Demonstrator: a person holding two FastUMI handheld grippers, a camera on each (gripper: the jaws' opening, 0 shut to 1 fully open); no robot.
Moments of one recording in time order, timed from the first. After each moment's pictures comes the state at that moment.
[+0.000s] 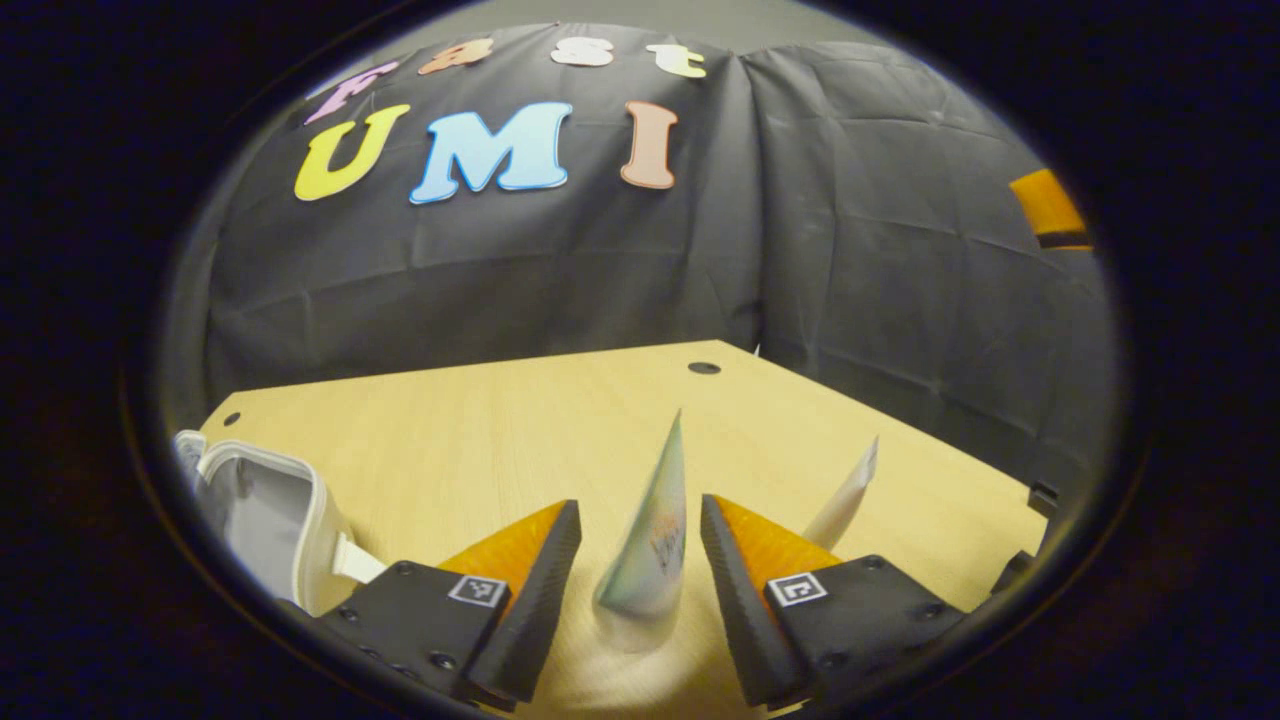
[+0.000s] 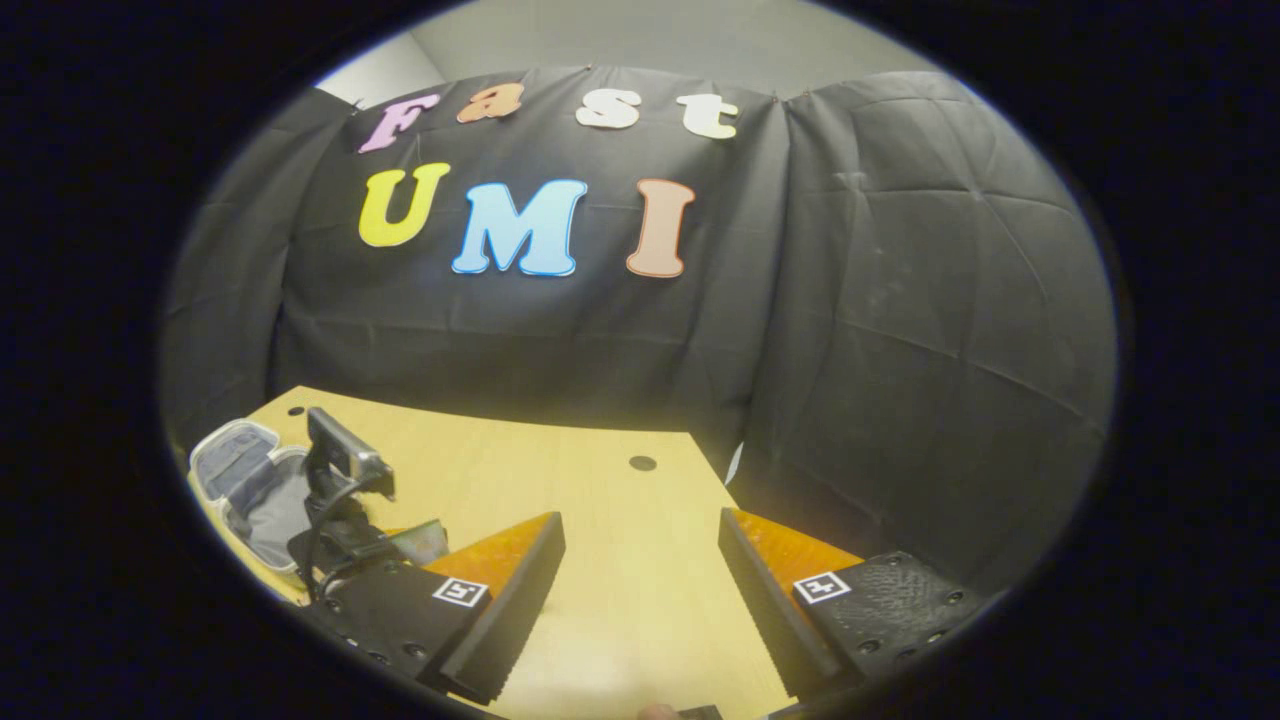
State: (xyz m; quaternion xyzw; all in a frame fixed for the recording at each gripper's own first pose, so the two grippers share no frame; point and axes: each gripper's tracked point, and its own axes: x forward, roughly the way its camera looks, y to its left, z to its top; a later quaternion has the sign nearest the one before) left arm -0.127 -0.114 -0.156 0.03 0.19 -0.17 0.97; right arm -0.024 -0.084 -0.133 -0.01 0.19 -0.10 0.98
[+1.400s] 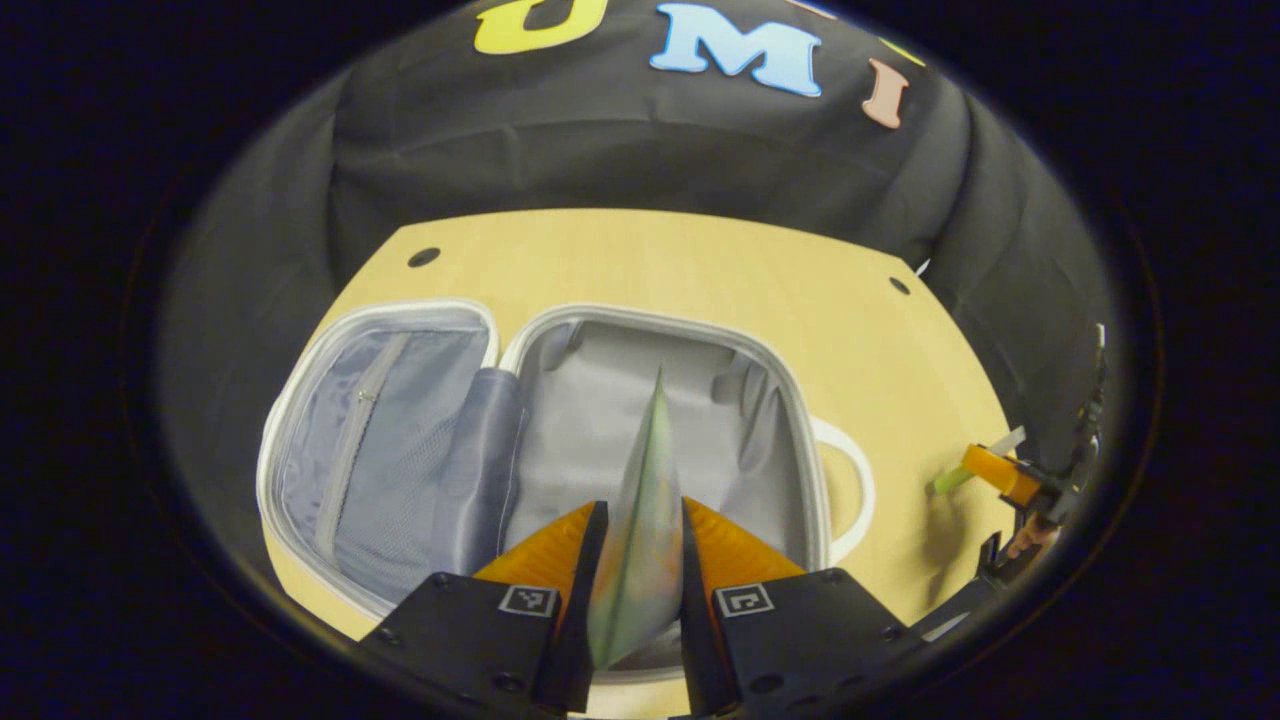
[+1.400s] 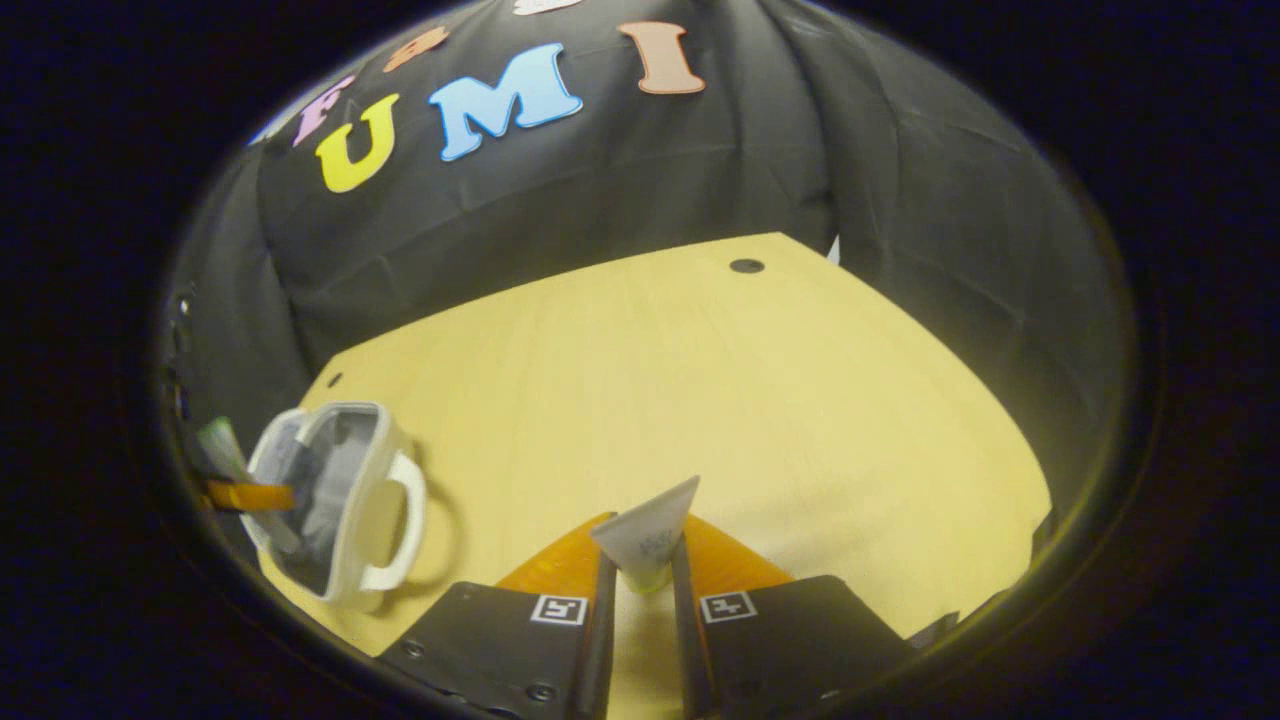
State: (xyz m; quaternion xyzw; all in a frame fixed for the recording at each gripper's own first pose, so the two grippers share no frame) left arm -0.222 0.235 -0.113 -0.05 0.47 0.00 0.88; right arm -0.003 0.066 -0.297 0.21 0.40 0.00 0.89
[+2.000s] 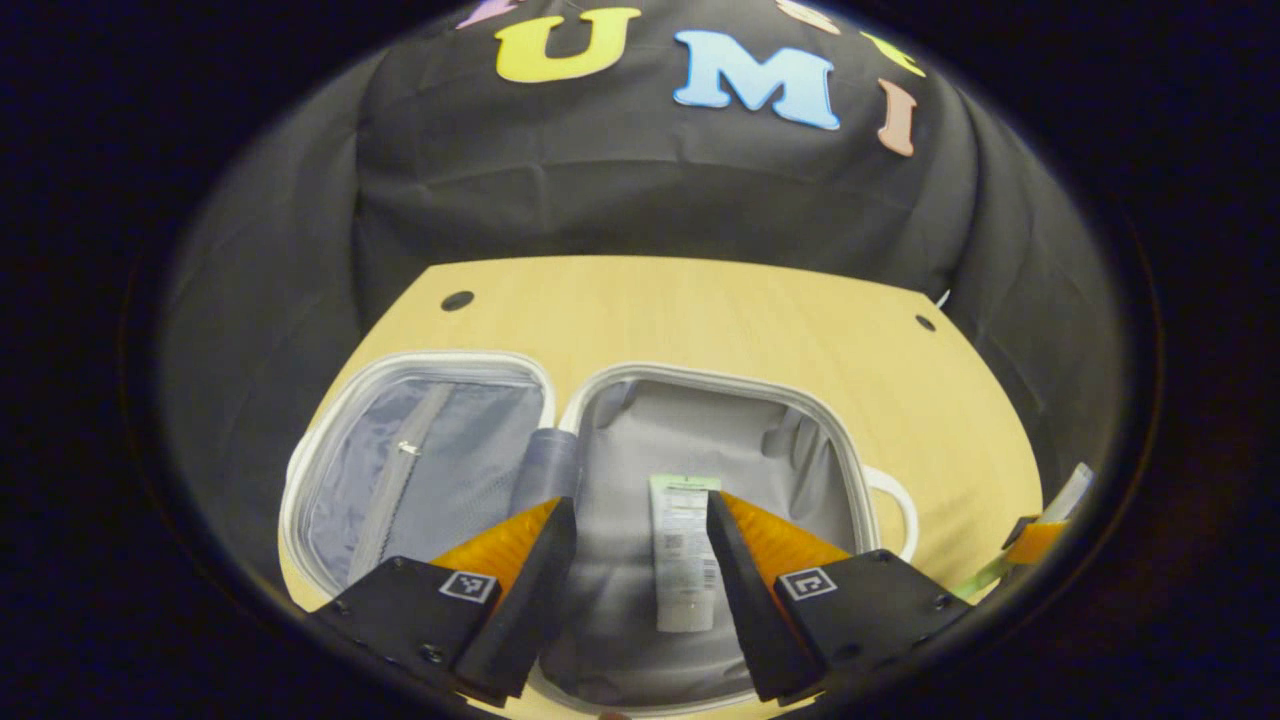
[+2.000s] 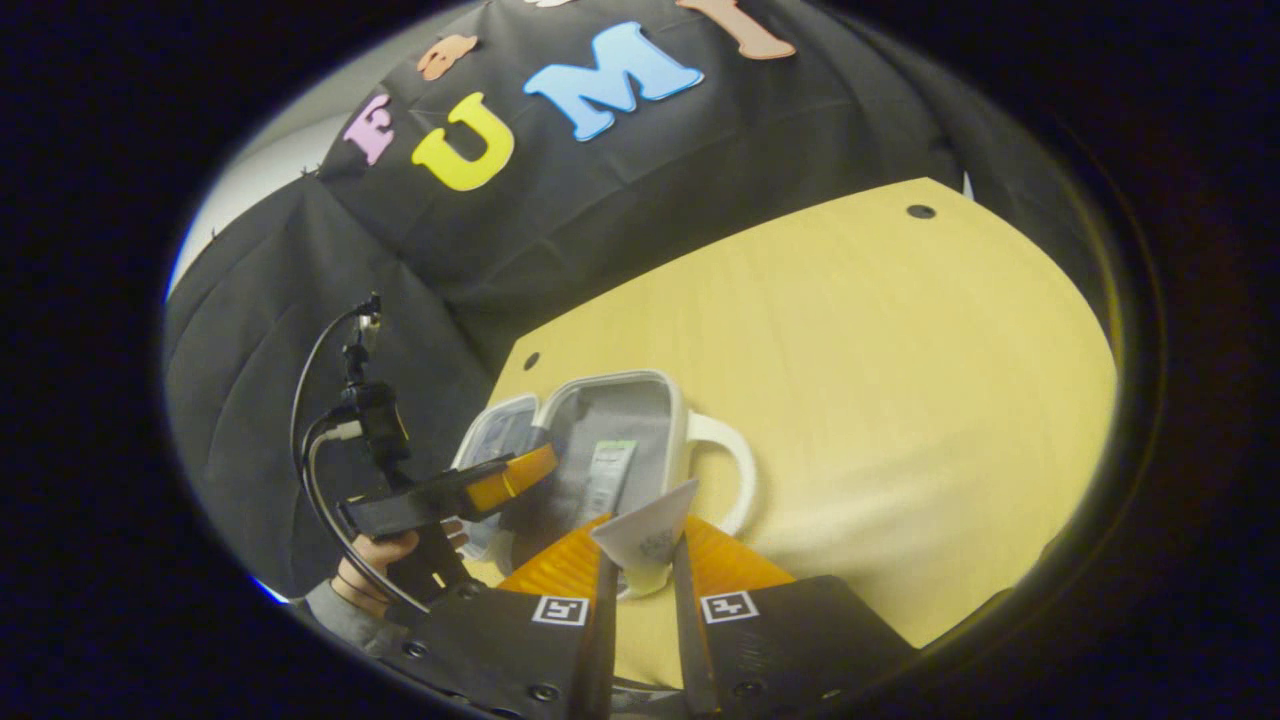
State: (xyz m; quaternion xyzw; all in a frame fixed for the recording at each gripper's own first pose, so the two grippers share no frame) left arm -0.209 0.280 -0.054 -0.05 0.35 0.04 0.93; right arm -0.018 0.251 -0.193 0.29 0.41 0.20 0.84
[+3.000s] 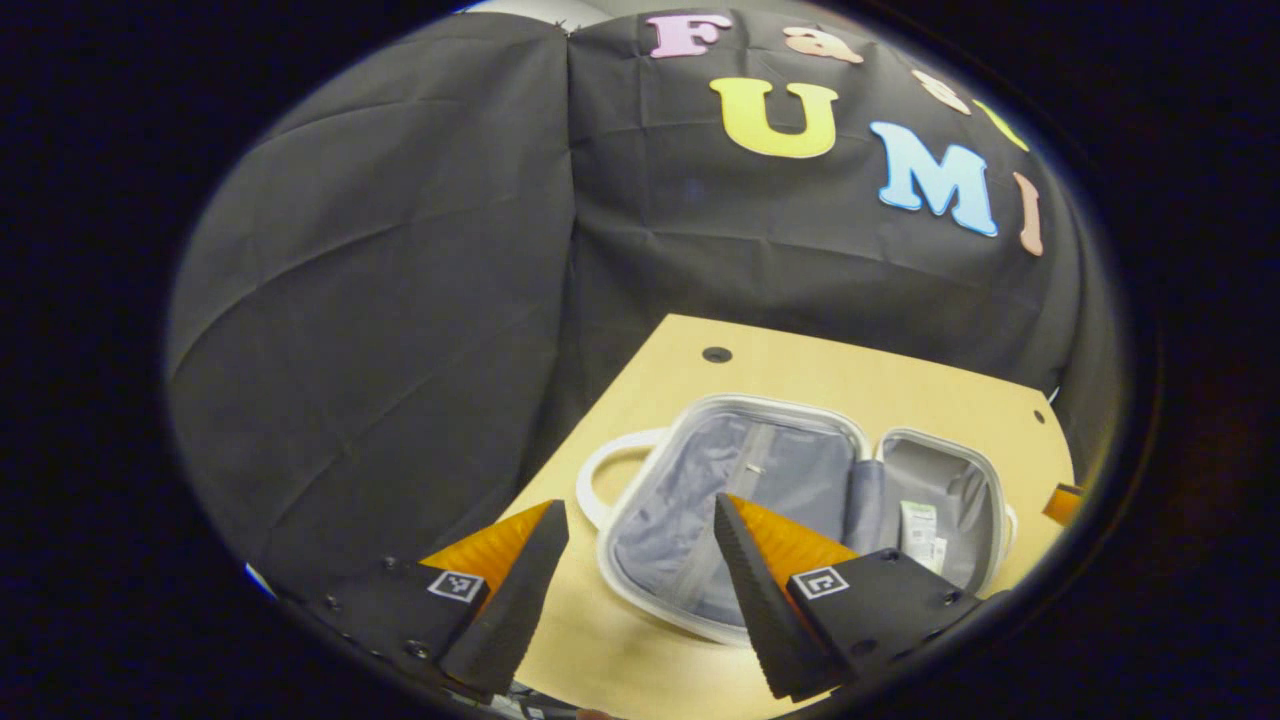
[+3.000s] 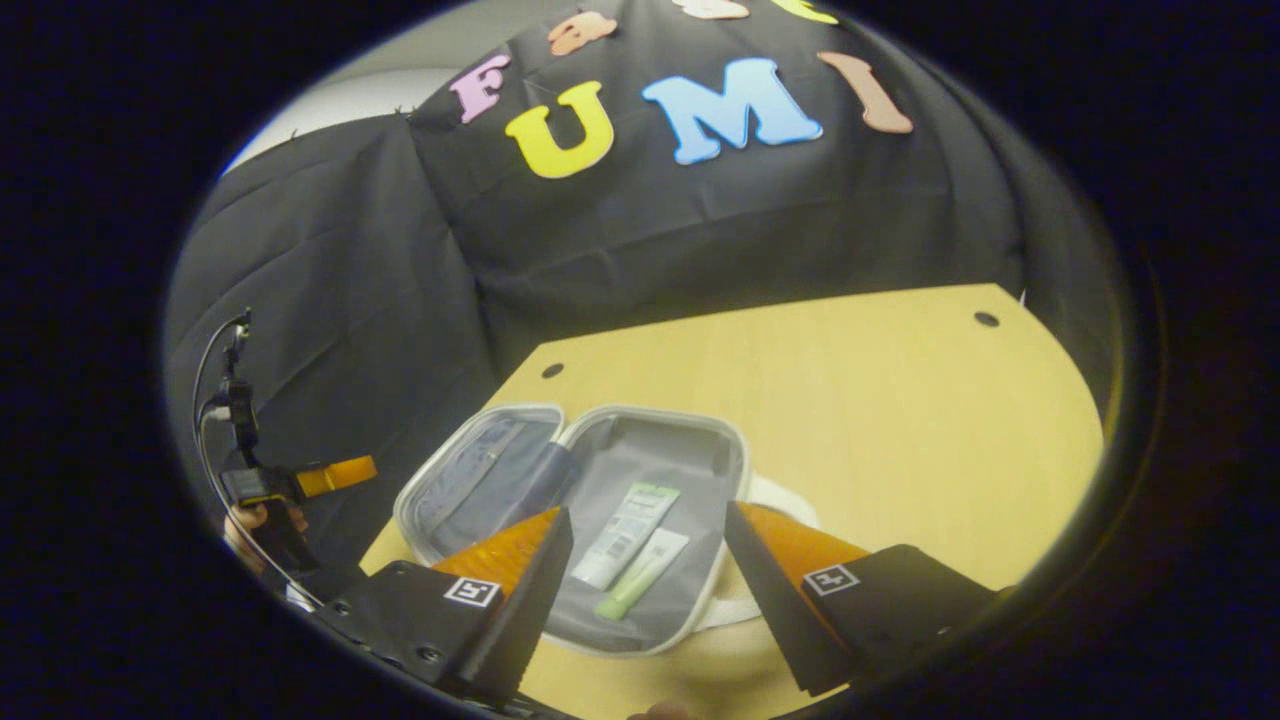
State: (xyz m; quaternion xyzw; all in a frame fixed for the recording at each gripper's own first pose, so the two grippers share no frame) left arm -0.322 0.547 0.017 -0.05 0.26 0.24 0.93; right arm 0.016 0.261 -0.182 0.14 0.28 0.17 0.93
